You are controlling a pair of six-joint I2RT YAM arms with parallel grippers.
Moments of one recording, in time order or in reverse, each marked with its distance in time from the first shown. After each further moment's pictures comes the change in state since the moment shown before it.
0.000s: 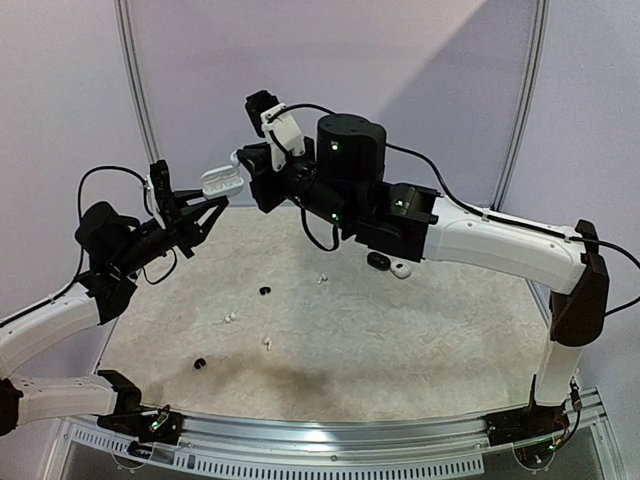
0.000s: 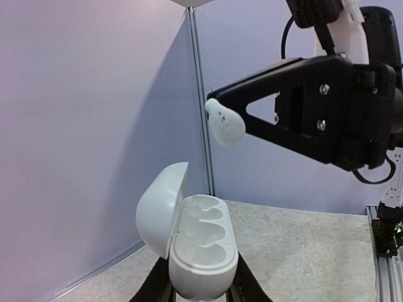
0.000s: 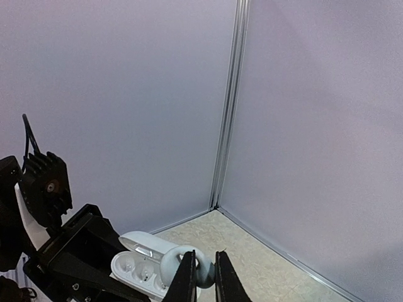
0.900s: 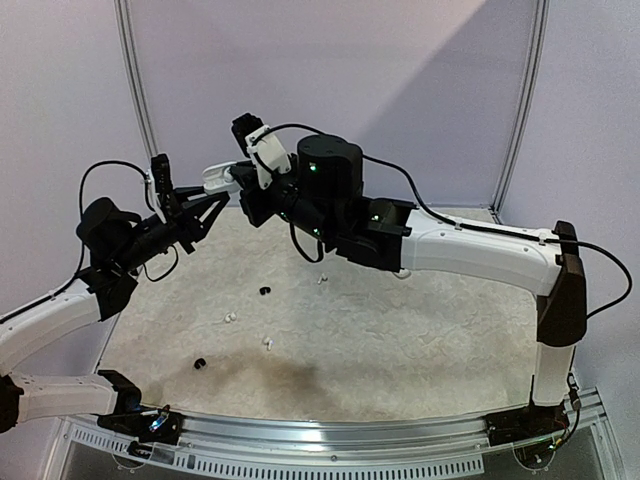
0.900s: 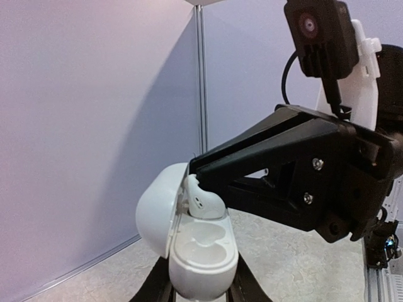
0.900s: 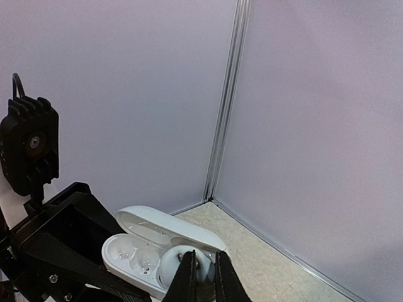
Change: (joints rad) left arm -0.001 0.019 0.025 -0.011 -0.009 -0.077; right arm 0.000 0.079 0.000 0.051 0.010 -0.032
